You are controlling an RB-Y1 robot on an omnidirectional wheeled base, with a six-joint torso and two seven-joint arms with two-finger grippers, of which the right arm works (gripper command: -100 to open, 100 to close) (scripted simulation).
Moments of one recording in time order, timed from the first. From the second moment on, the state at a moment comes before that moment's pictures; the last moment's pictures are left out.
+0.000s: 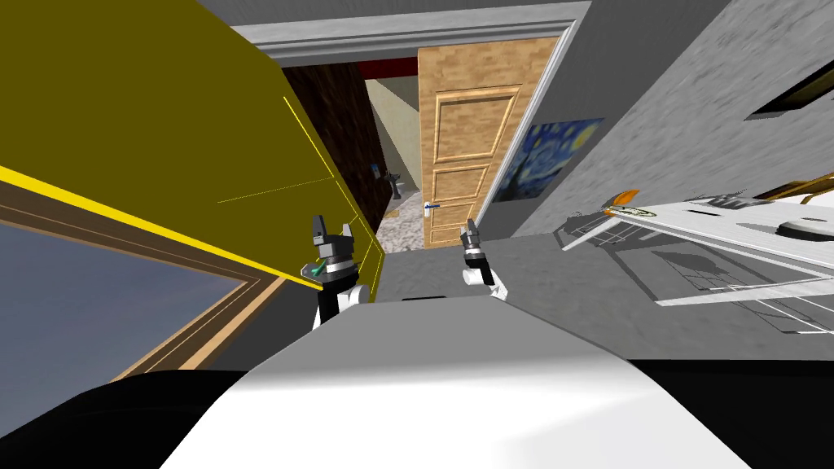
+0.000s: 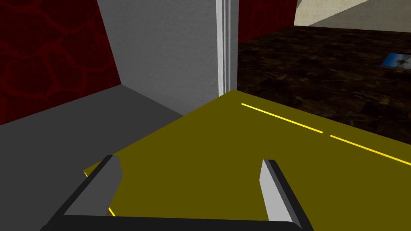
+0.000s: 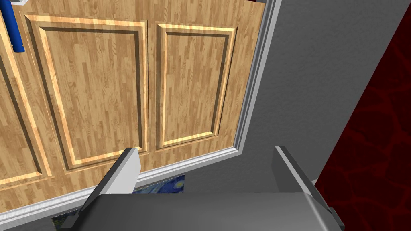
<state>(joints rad) 0.19 -0.16 0.02 -1.75 -0.12 -0.55 0.07</state>
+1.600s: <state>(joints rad) -0.03 -0.23 0.00 -1.35 -0.28 -0.52 0.10</state>
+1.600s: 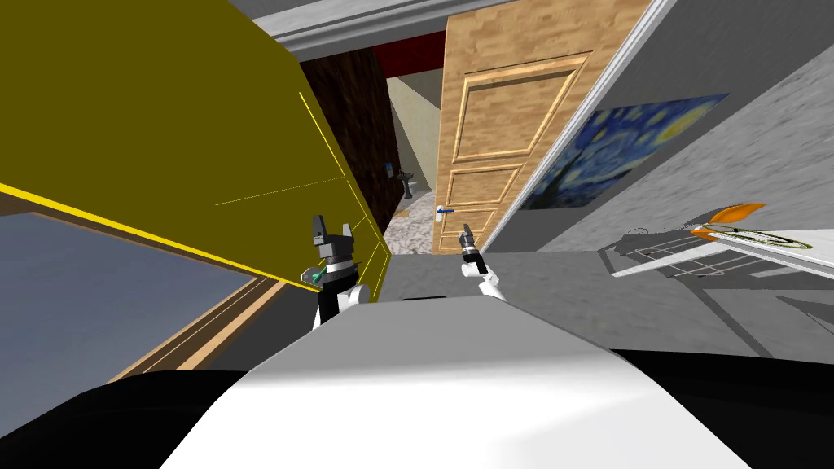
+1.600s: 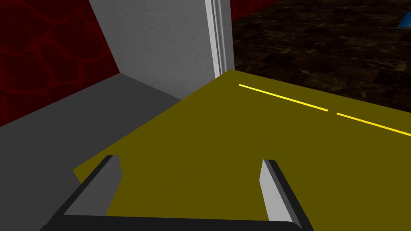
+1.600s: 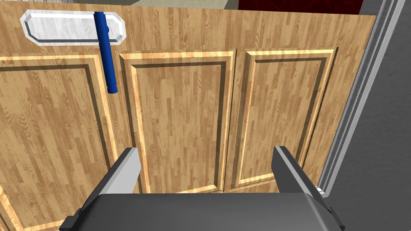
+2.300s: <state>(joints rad) -0.11 -0.26 0.00 -1.18 -0.35 -0.51 0.11</state>
